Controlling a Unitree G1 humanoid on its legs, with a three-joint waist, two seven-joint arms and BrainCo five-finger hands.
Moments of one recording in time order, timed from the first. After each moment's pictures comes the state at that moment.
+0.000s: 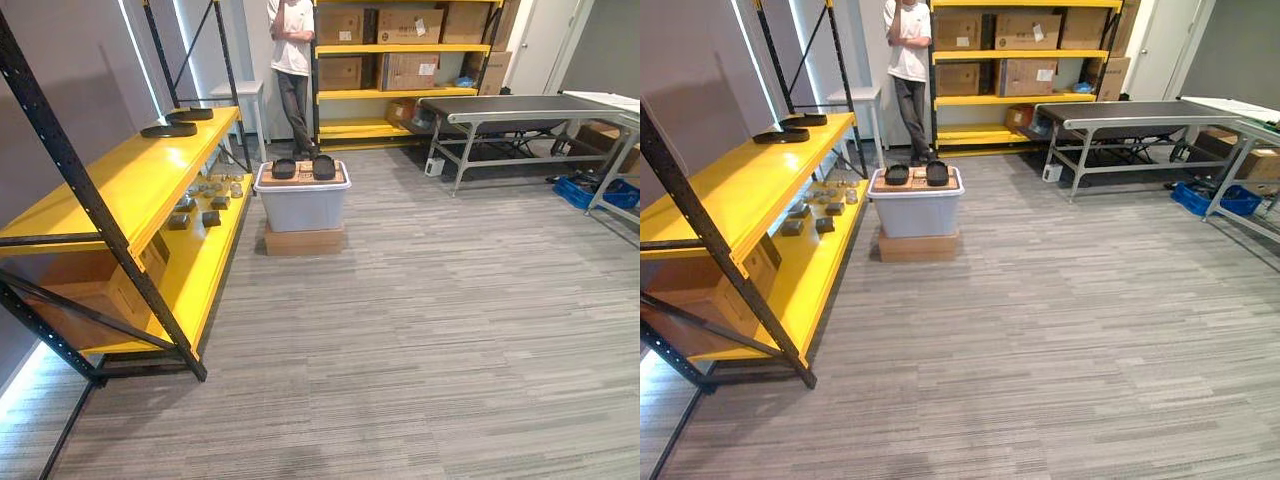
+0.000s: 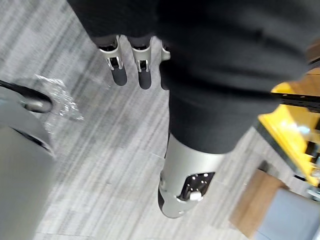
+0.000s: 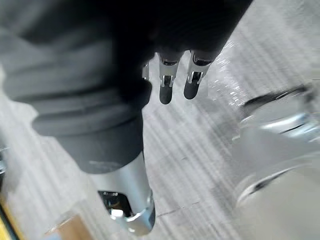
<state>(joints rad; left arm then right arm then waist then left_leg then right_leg) 0.23 0.19 0.25 0.93 -0.49 -0.01 -0.22 0.10 -0.24 -0.37 1.05 0.35 -0.02 0.33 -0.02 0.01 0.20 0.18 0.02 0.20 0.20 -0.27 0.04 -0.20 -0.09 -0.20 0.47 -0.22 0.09</state>
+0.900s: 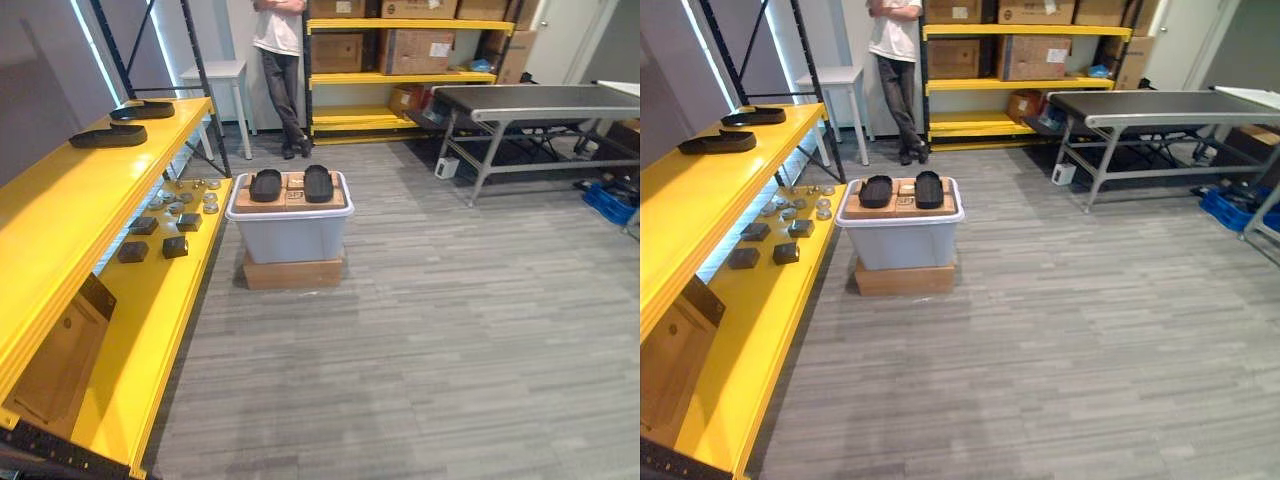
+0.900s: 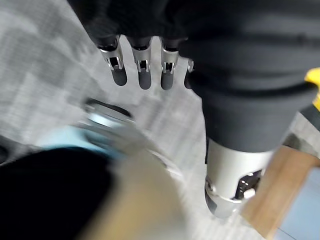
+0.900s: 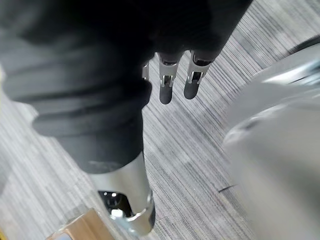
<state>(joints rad) 0.14 0.16 0.23 1.02 -0.41 -0.01 -0.20 0.12 -0.15 -0.37 1.09 0.33 -0.03 0.29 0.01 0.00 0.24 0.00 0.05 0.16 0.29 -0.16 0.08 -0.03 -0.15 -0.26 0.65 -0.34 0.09</state>
